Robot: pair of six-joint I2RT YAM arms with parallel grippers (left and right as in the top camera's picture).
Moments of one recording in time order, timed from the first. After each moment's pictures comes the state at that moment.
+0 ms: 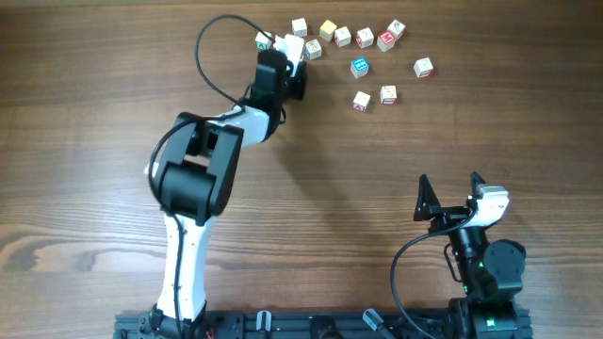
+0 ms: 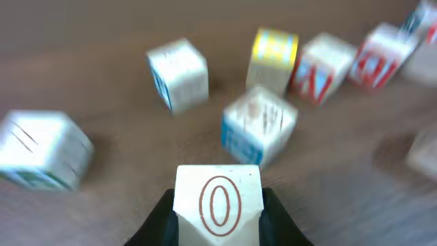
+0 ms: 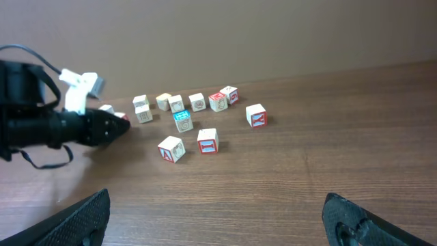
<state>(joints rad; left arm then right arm) -0.35 2.36 1.41 0.46 0.03 -0.01 0.04 0.13 0.01 0.00 -0.08 0.16</state>
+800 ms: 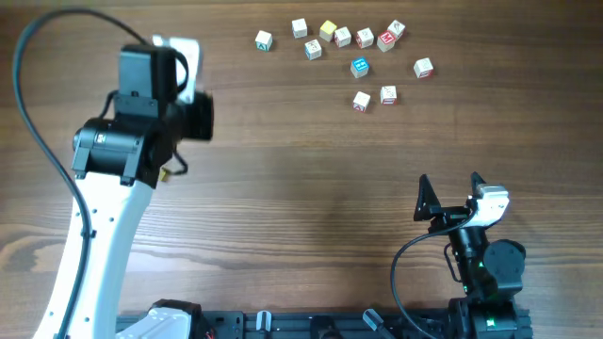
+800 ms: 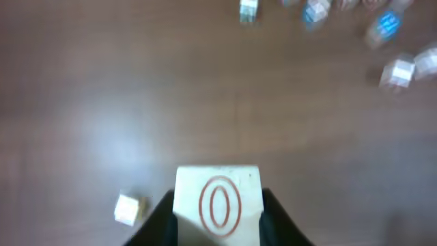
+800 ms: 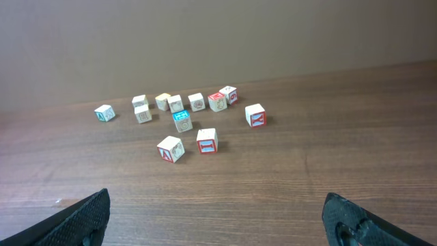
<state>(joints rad) -0.17 1.34 1.42 -1.02 -0.06 -0.02 0.04 0.13 0.01 0.00 -0.07 0.16</state>
